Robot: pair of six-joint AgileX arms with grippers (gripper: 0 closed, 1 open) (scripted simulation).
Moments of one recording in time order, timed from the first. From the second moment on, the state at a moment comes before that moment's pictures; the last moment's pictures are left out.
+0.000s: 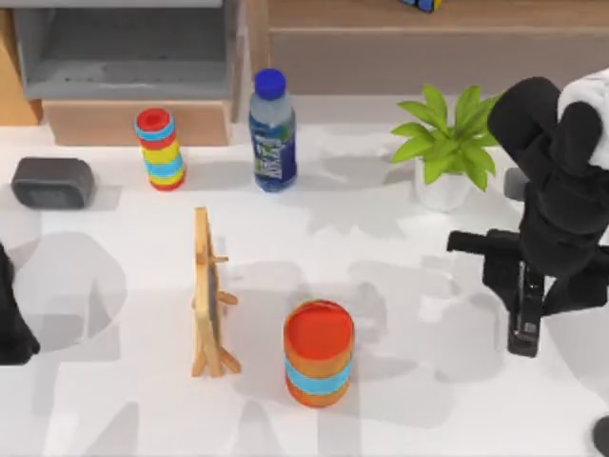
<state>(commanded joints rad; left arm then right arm) 0.00 0.00 0.00 0.00 0.00 0.00 0.39 1.84 1.20 -0.95 0.01 0.64</state>
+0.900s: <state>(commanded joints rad) 0.00 0.00 0.00 0.00 0.00 0.00 0.12 1.86 1.26 -0.99 0.02 0.14</state>
